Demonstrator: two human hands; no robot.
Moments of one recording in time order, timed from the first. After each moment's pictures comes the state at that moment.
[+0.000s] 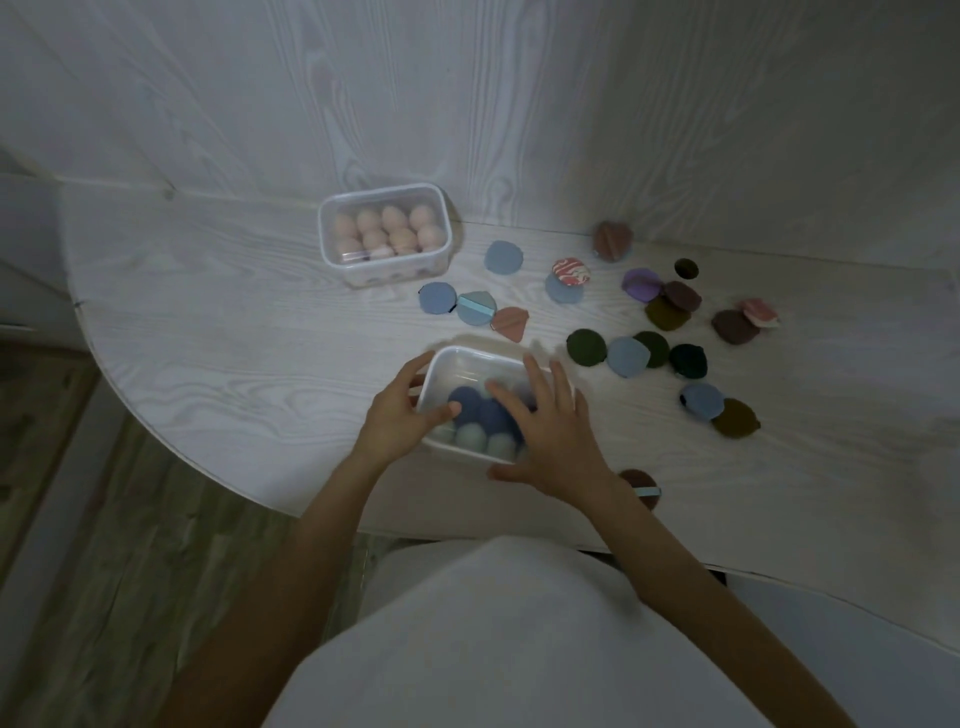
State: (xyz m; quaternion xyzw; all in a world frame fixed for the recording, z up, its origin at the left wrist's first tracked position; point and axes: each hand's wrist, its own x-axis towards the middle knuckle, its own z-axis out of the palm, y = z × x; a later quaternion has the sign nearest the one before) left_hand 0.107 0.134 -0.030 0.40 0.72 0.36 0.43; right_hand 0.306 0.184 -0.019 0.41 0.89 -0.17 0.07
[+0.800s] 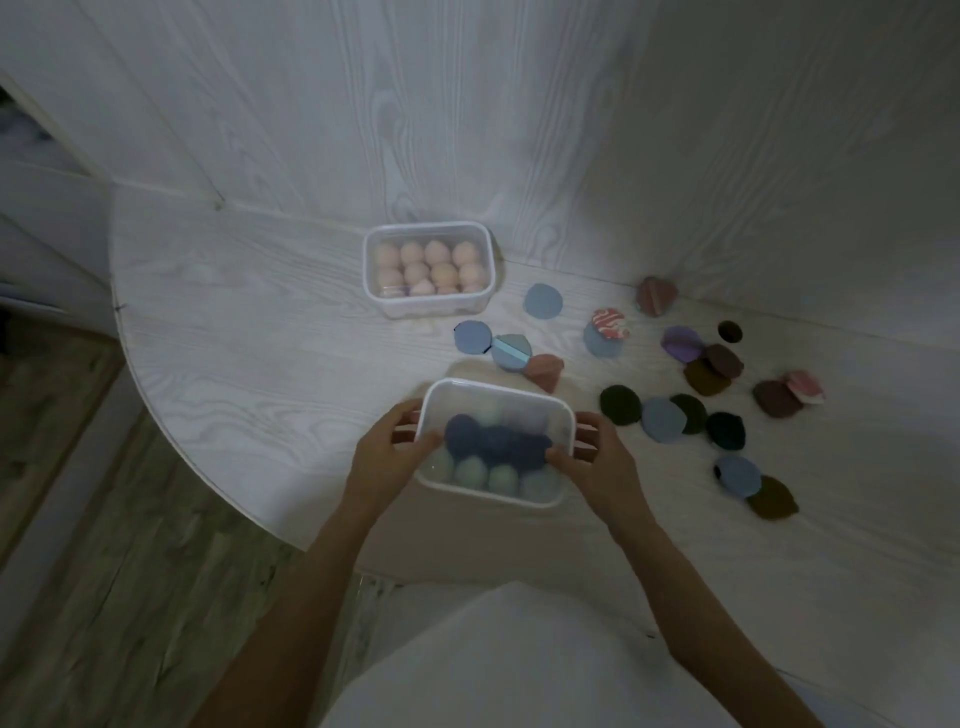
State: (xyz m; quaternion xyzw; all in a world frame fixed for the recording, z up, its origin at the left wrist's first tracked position) left_hand 0.082 0.123 -0.027 0.29 0.76 0.42 0.39; right_hand 0.299 0.215 -0.014 0.57 0.59 -0.54 -0.19
